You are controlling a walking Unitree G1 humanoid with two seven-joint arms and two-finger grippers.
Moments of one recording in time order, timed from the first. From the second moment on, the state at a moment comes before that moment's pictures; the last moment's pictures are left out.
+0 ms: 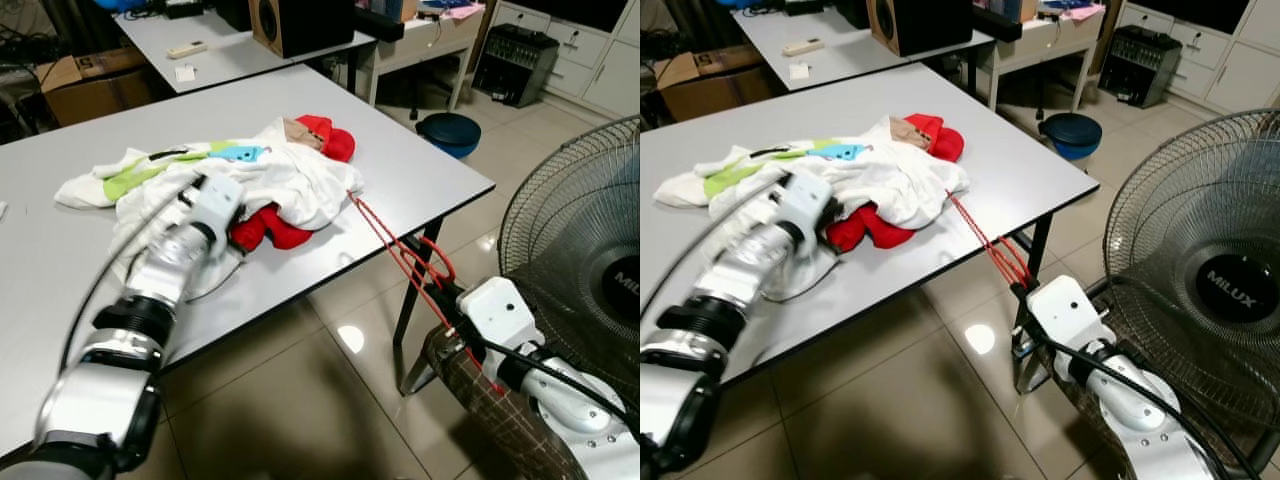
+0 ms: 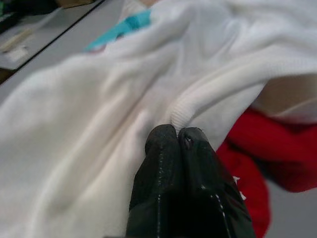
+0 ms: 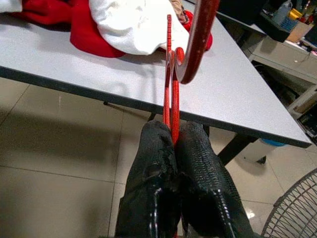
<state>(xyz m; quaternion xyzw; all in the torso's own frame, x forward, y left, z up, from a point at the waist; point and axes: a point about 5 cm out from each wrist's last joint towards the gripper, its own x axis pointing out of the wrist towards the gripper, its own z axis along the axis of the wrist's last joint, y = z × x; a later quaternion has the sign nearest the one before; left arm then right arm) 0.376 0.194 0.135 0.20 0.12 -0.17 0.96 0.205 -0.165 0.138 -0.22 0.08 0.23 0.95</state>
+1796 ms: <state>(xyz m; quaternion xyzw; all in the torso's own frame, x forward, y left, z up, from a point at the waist) 0.332 0.173 0.221 0.14 0.10 -0.40 0.90 0.285 -0.120 0.139 0.36 0.07 0.29 0.88</state>
